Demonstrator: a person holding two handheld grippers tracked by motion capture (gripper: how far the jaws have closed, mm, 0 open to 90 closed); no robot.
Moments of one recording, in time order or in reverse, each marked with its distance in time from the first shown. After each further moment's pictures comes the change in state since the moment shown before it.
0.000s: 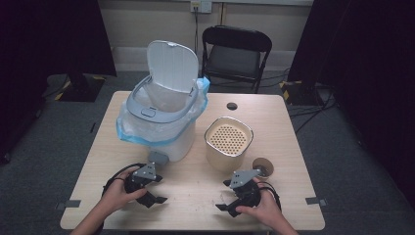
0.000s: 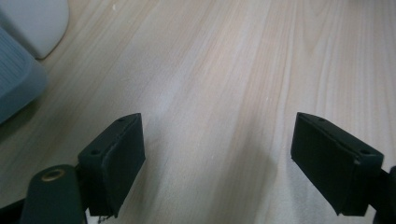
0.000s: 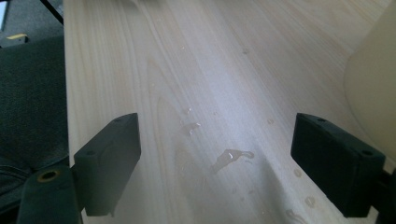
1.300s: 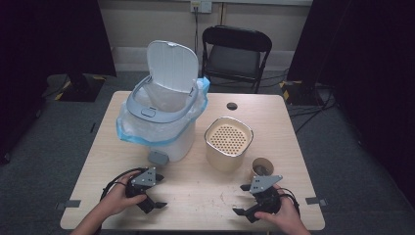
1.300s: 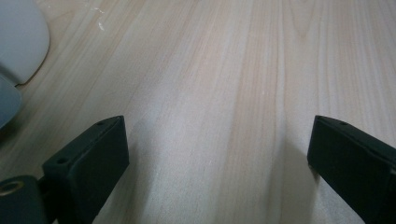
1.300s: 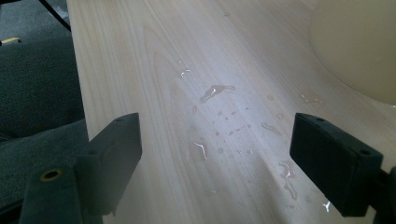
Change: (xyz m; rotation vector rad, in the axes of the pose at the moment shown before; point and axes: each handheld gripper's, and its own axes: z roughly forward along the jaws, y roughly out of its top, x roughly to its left) left arm -0.002 -0.011 0.007 -0.056 -0.010 0.145; right arm 0.000 -0.035 -0.042 -0.005 -0.036 0.050
